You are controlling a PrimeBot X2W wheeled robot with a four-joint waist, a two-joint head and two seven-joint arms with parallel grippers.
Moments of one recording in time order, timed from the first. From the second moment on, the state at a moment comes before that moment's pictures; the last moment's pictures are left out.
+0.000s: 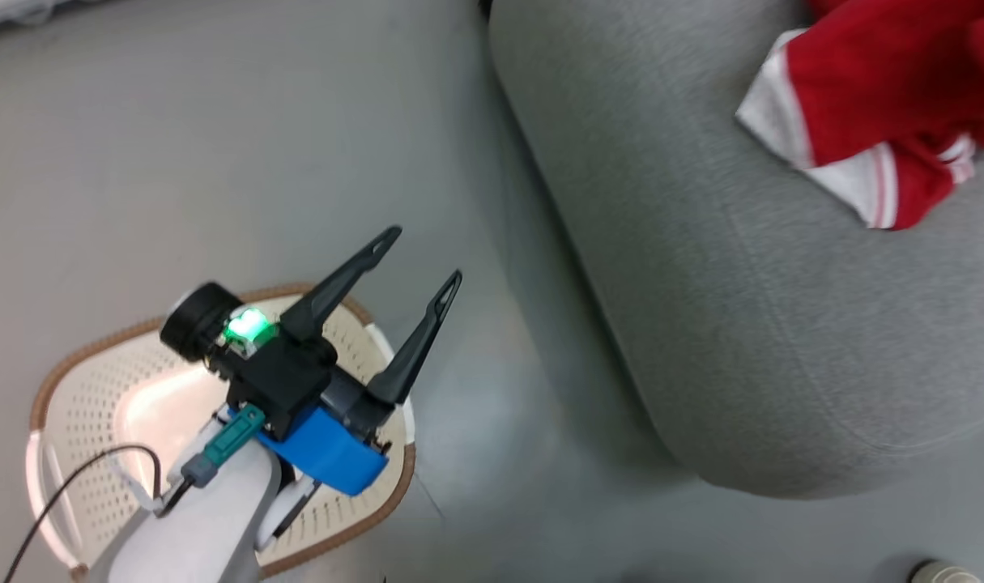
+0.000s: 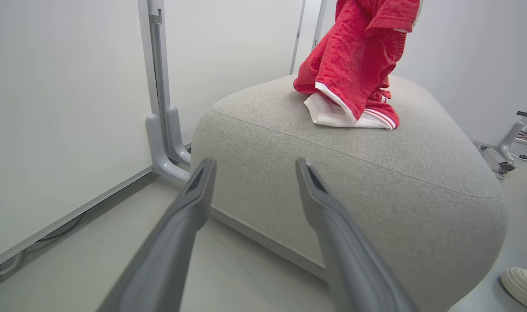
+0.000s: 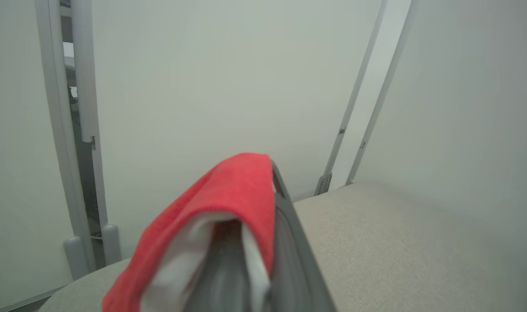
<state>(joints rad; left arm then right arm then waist) -0.52 0.34 -0.59 0.12 -0.25 -0.13 -0.26 -1.03 -0.44 -0.37 0.46 0.13 0.13 0.07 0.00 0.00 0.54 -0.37</state>
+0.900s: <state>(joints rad) -0.63 0.34 -0.59 0.09 -0.25 -0.13 -0.26 -0.98 -0.40 -0.49 0.67 0.10 0.13 -0.08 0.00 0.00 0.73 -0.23</state>
